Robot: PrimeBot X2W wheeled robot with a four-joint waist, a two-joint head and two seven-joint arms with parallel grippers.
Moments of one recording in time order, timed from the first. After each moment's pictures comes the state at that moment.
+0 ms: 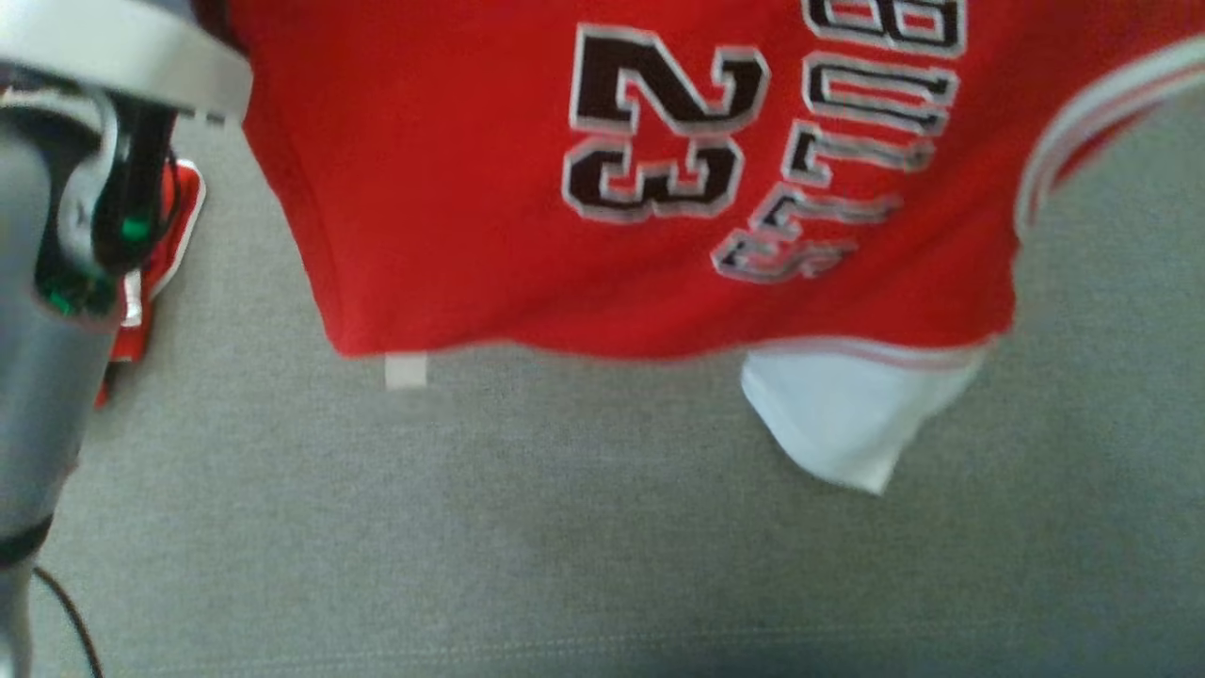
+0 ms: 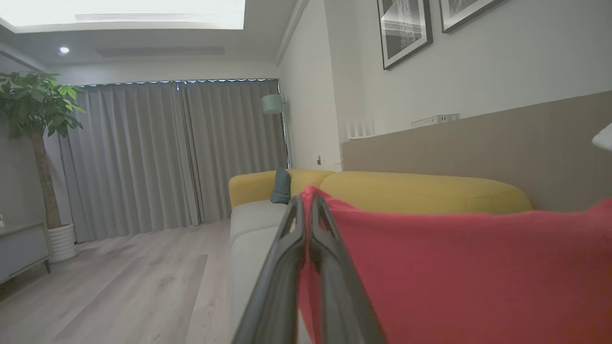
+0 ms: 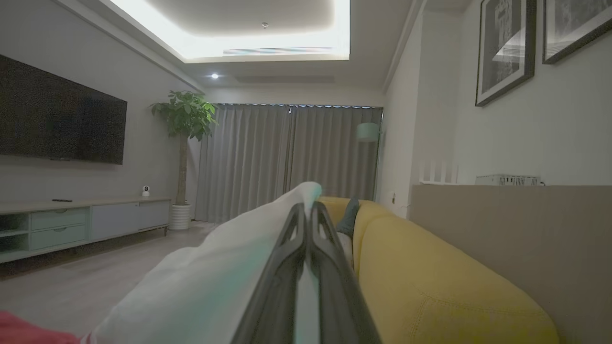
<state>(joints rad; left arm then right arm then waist) -0.87 0.49 -0.44 -0.05 -0.55 0.19 0.00 -0.93 -0.40 0.00 -0.02 0.44 0.13 0.33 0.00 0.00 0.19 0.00</state>
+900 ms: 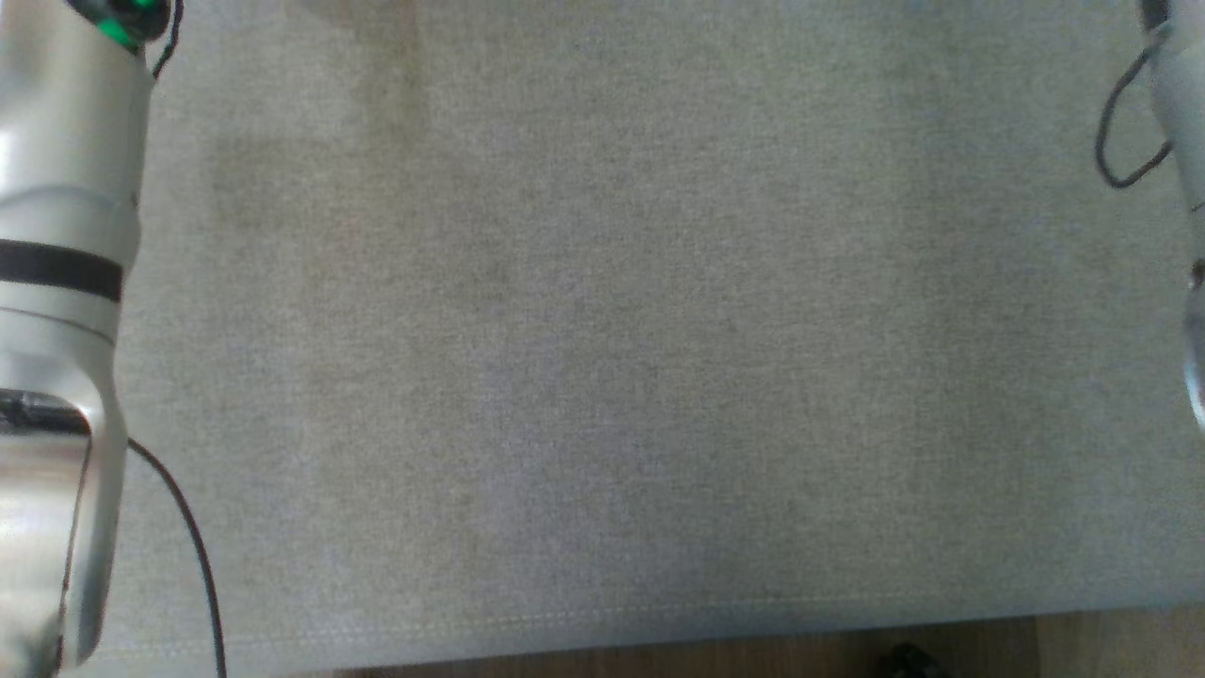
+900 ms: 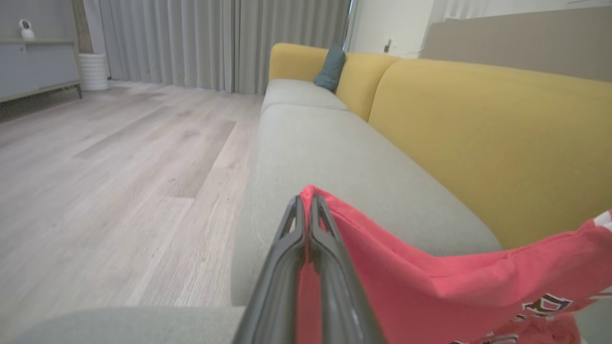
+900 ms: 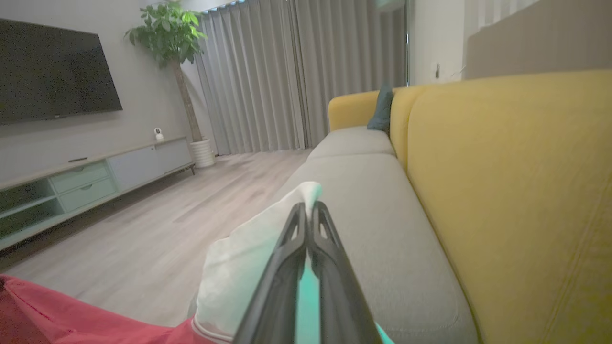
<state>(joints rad) -1.34 0.21 -0.39 0.97 -0.53 -0.01 -0.26 -1.52 -0.14 0.34 0.99 0.46 0.13 -0.12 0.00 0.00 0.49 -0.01</state>
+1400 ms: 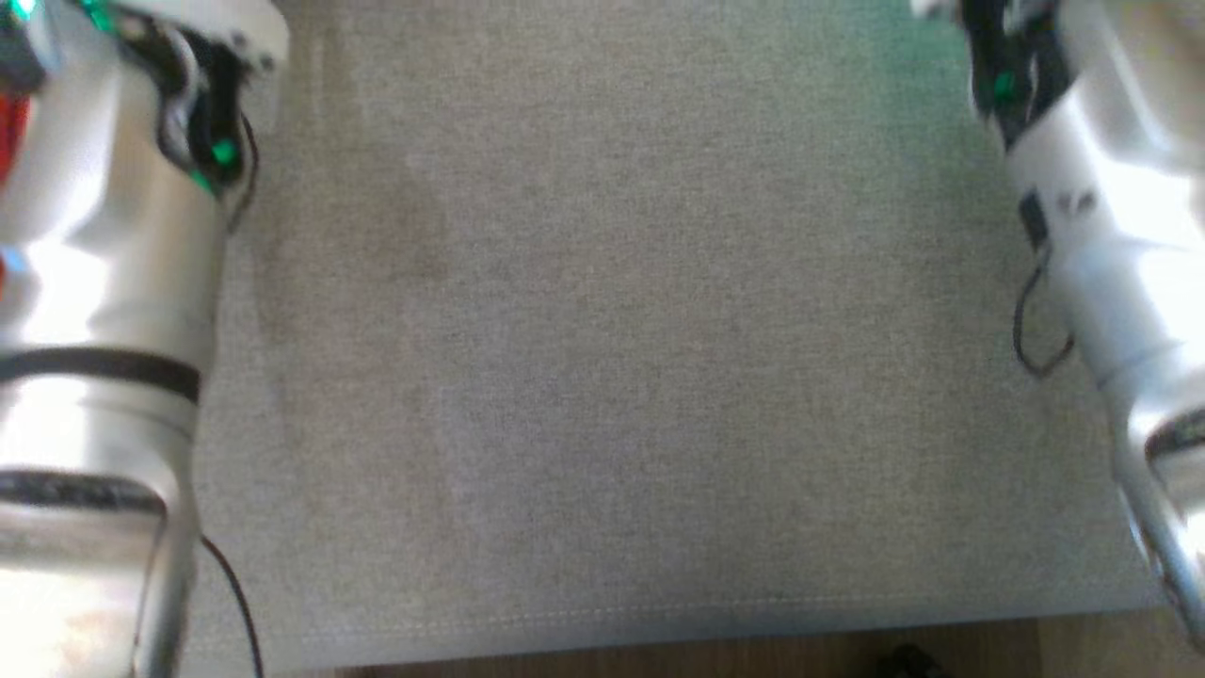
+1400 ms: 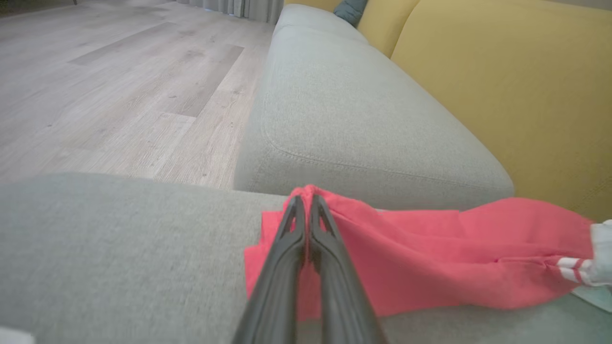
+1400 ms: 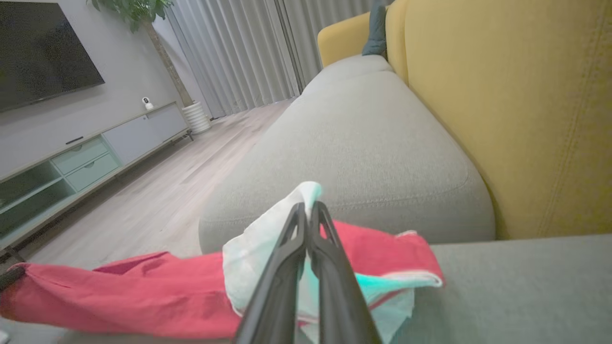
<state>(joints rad) -1.15 0.15 -0.27 1.02 -0.51 -0.05 -0.26 -1.22 -0.15 0.46 0.98 0.65 0.13 -0.25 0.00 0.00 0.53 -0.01</state>
